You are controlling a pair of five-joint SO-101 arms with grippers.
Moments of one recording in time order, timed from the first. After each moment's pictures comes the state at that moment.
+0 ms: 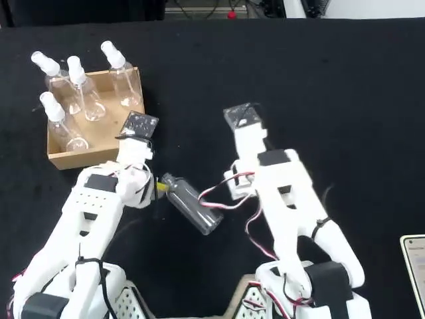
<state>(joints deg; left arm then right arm) 4.5 -33.9 61.5 41.9 -11.2 -12.4 -18.5 50.6 55.6 8.6</state>
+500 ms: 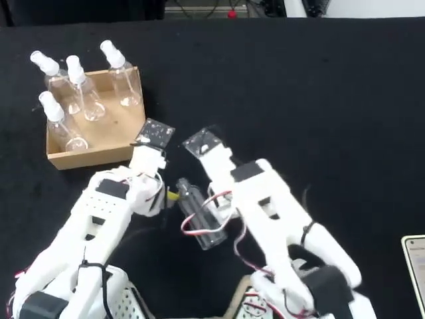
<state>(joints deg) 10.4 -33.9 63.6 40.8 -10.5 -24.7 -21.2 53.6 60.8 14.4</state>
